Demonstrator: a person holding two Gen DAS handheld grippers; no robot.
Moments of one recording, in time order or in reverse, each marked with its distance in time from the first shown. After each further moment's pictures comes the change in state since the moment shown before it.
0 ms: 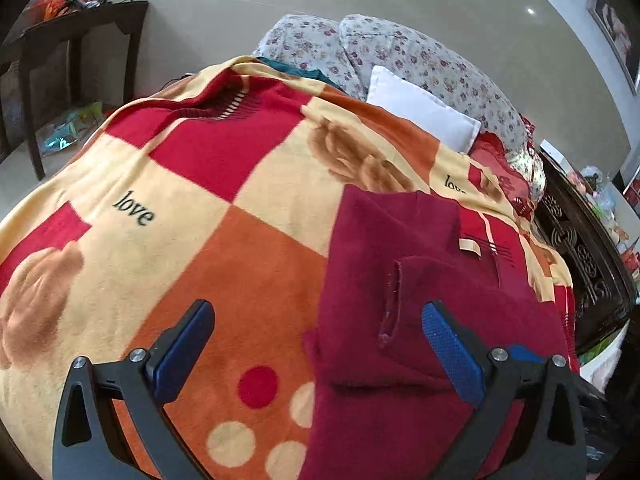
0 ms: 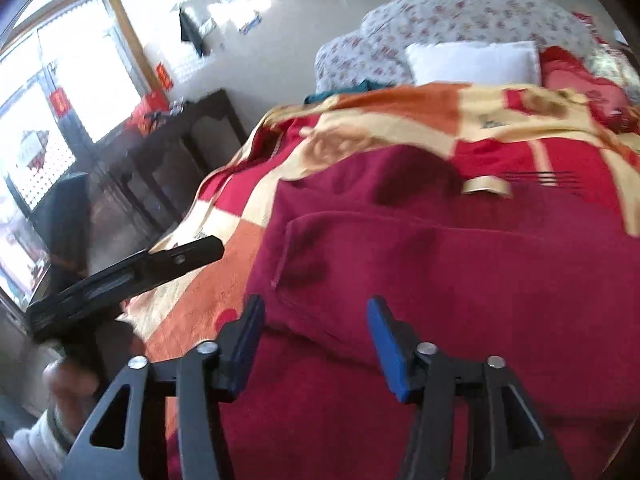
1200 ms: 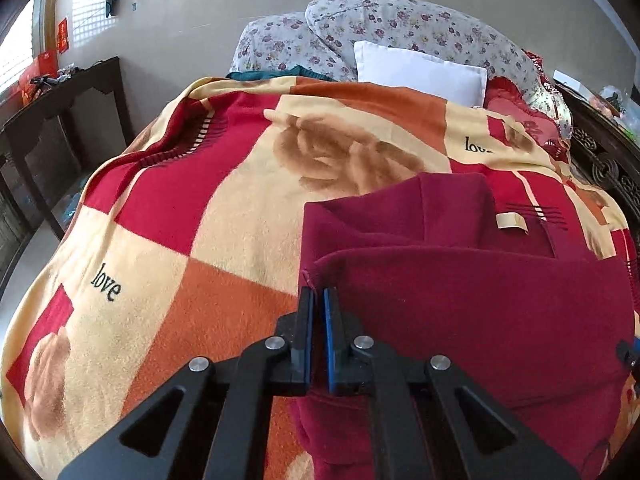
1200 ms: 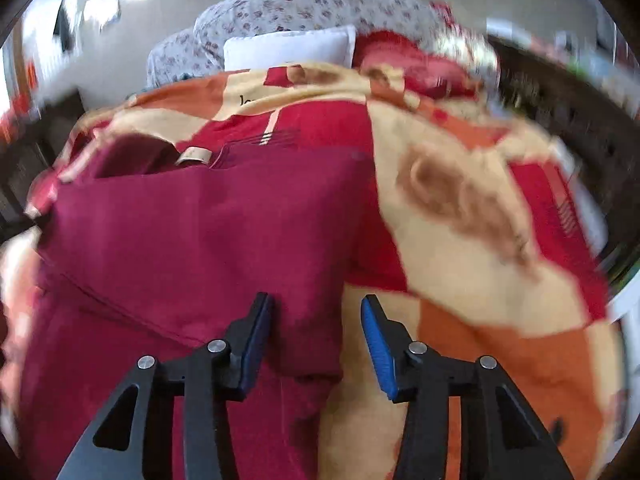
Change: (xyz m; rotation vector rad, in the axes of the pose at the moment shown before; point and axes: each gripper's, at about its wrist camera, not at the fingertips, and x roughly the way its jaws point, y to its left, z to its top) left arm 0.054 -0.049 0.017 0.238 0.015 0.189; right arm -0.058 -0.159 -0.026 0.190 0.063 -0.455
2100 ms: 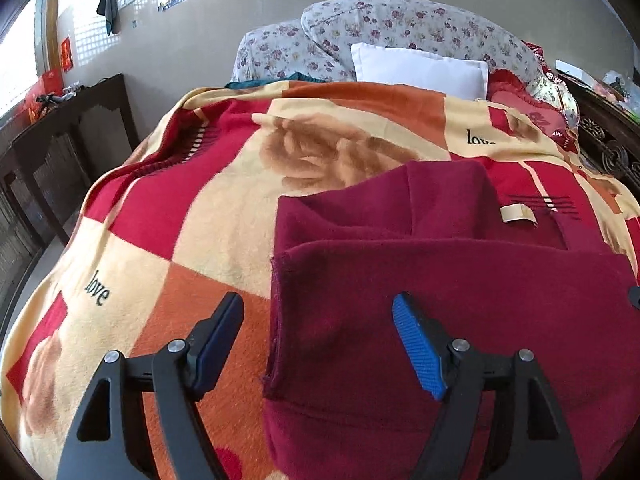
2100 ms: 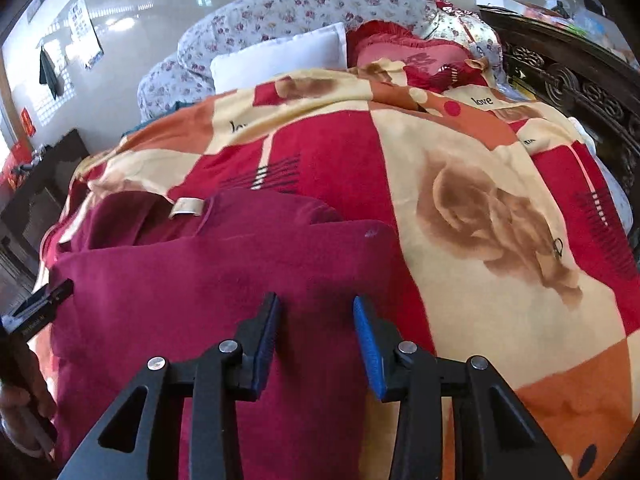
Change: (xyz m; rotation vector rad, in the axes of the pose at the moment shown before) left arm 0.017 -0.024 -0.005 0.037 -0.039 0.067; right arm 0.035 0.008 0.049 0.026 -0.013 0.003
